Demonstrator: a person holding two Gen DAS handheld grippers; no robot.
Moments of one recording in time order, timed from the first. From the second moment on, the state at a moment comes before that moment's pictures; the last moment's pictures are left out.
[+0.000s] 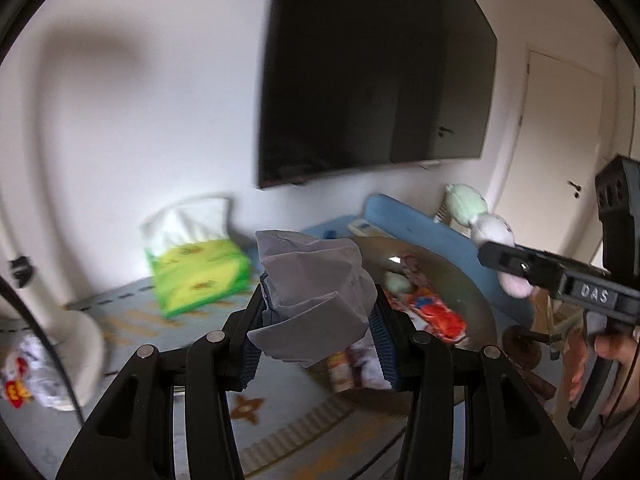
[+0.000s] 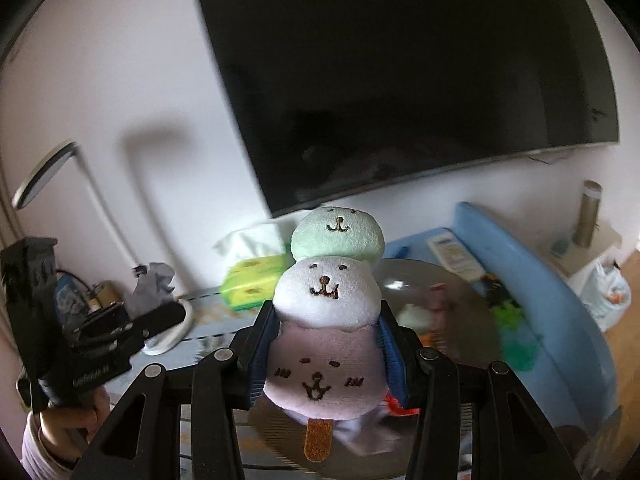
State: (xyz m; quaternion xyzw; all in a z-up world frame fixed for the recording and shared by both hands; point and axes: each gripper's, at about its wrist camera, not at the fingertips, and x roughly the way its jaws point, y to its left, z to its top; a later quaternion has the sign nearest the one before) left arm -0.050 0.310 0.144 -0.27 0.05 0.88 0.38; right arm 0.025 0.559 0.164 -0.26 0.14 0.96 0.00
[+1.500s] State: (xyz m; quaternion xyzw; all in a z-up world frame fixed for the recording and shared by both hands) left arm -0.082 0.346 0.097 -0.35 0.04 0.85 0.39; right arm -0.029 0.615 0.134 -0.30 0.17 0.94 0.07
